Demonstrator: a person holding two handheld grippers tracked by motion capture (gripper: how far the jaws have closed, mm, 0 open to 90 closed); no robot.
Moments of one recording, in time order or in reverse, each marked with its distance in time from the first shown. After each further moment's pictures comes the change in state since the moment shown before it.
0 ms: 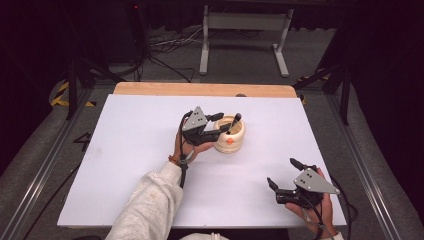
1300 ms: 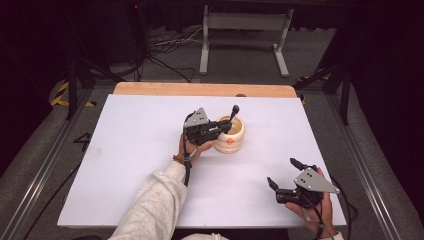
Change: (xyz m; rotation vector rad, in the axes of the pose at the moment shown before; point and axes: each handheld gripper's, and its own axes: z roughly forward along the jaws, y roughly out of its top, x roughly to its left) left arm 0.012 -0.022 0.020 -0.002 -0.119 -0.116; right arm -0.001 -0.001 0.001 -0.001 -0.003 0.010
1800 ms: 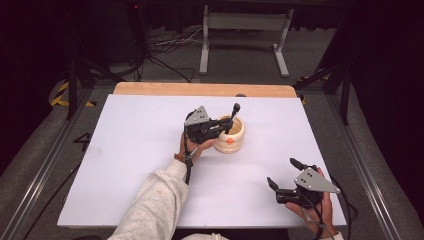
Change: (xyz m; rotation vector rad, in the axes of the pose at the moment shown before) left arm 0.001 0.004 0.002 -0.012 -0.015 -0.001; right arm 0.000 0.000 0.000 -0.001 0.007 0.007
